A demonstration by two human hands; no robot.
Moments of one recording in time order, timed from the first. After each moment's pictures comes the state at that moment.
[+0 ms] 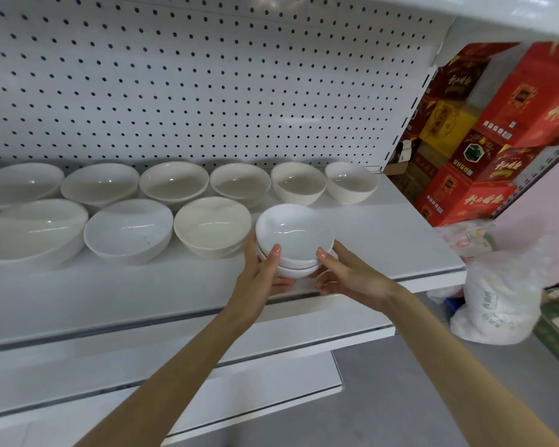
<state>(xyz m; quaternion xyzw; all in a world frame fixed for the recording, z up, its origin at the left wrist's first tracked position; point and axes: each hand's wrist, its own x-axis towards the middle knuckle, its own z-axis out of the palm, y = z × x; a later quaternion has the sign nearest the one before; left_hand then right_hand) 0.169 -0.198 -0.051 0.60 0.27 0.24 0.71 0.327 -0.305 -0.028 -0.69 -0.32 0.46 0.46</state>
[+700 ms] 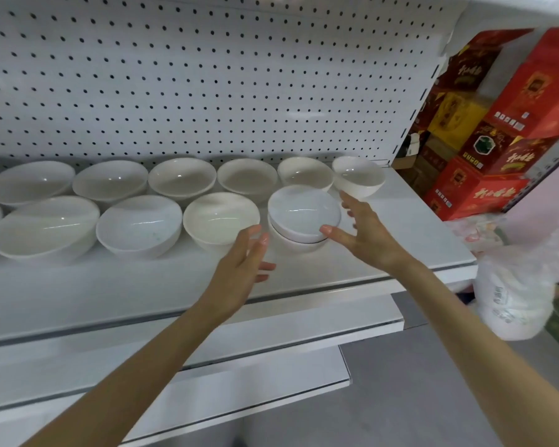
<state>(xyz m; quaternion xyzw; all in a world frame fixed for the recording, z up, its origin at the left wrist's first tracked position) 0.133 -0.183 -0.020 0.68 0.31 0.23 0.63 0.343 -0.286 0.001 -0.82 -0.43 0.17 0.34</state>
